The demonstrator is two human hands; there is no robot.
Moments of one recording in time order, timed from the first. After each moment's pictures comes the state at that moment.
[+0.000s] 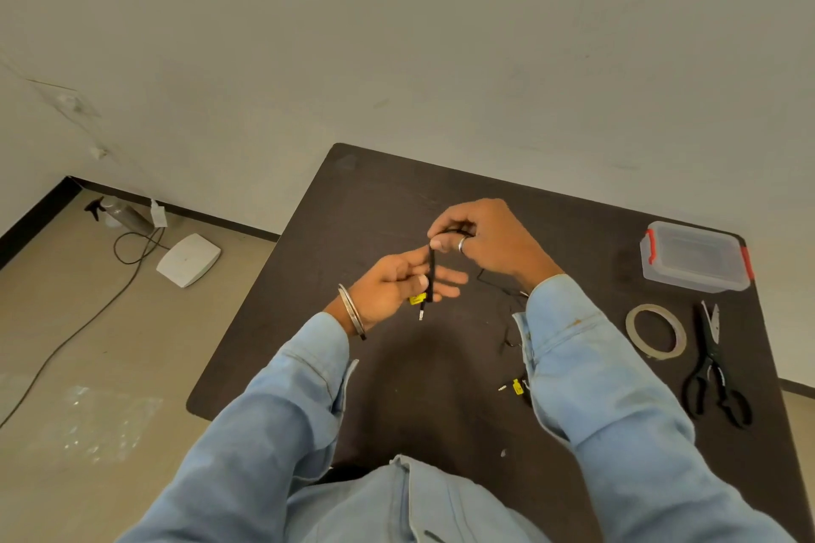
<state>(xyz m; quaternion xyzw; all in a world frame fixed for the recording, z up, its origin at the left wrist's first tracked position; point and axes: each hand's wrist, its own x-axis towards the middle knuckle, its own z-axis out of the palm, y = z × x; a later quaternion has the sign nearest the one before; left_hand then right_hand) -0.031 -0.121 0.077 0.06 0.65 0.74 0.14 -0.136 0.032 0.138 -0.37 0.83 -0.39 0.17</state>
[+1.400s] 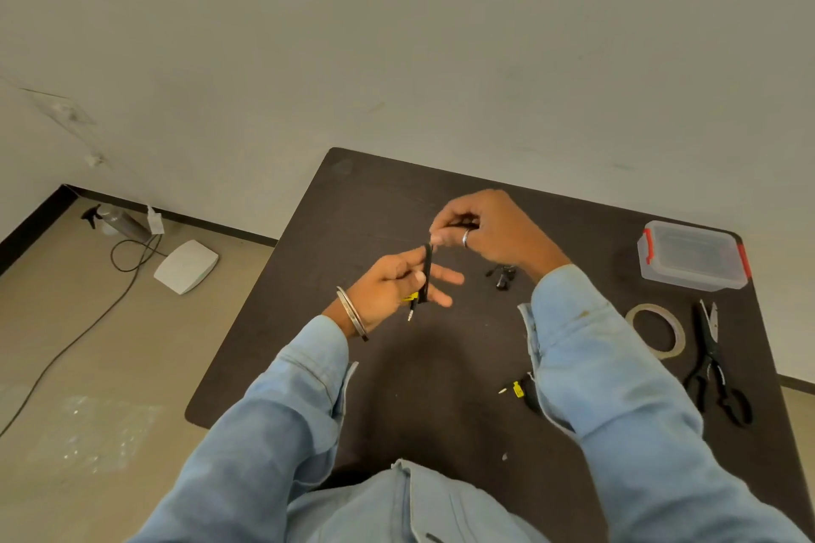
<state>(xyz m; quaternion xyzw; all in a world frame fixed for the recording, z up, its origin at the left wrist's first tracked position) -0.033 -0.120 0.084 0.05 0.66 0.74 0.13 -0.146 0.034 0.151 -0.36 0.83 -0.39 0.20</state>
